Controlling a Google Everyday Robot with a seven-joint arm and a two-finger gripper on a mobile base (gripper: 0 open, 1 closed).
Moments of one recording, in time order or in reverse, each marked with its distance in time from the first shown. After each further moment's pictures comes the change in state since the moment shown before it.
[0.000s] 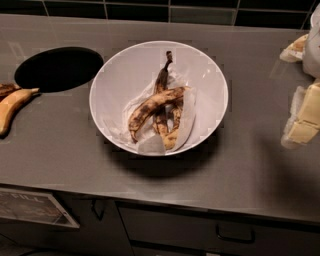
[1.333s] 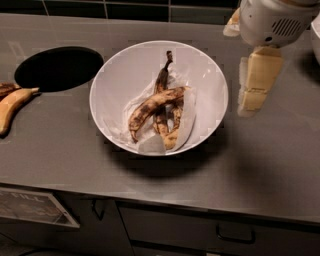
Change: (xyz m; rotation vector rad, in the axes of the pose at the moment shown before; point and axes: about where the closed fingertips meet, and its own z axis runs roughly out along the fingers) arm -0.089 -0.027 0.003 -0.013 0.012 -0.238
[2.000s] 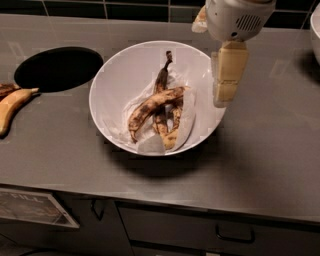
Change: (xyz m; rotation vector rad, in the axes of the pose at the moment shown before) arm -0.050 -0.025 0.020 -0.013 -0.051 -0.155
